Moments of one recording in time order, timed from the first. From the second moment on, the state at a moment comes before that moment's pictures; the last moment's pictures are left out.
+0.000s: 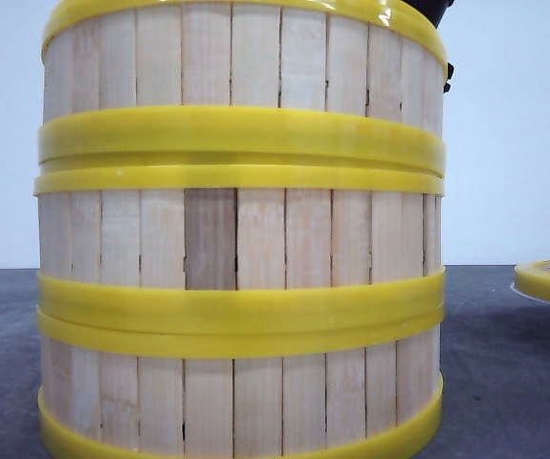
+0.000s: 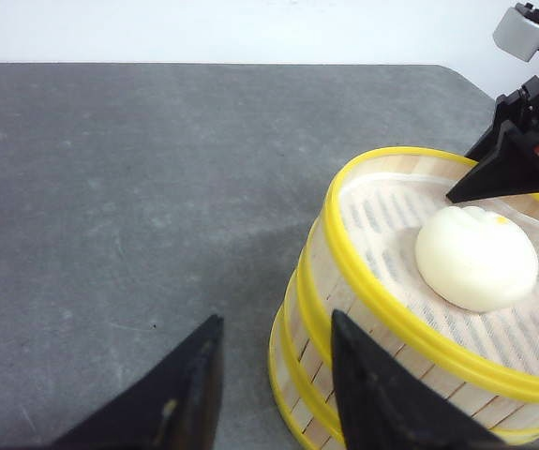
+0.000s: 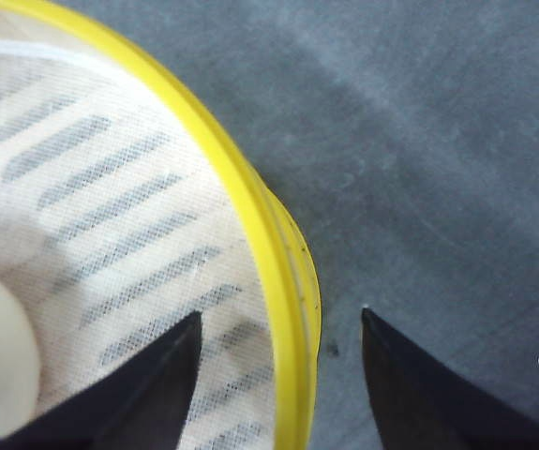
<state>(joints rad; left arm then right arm) -0.36 0.34 0.88 -0.89 0.13 -0.15 0.59 1.57 1.44 -0.91 -0.21 -0.04</state>
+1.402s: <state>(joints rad) -0.36 0.34 0.88 -0.89 0.14 -0.15 0.05 1.29 1.15 -0.97 -0.08 0.11</state>
